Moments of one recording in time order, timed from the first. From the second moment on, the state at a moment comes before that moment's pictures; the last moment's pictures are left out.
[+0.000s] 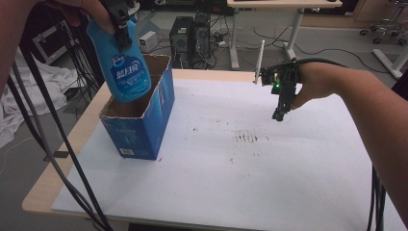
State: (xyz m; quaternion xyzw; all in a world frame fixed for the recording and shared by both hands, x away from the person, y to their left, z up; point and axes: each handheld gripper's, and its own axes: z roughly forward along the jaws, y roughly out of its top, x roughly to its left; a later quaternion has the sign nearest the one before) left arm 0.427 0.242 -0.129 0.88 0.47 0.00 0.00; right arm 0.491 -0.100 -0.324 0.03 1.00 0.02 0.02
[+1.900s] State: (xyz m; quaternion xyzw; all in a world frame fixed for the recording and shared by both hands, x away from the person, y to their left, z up) left arm 0.440 0.252 -0.294 0.93 0.36 -0.04 -0.01; right arm 0.492 -0.090 -0.335 0.02 1.00 0.01 0.02
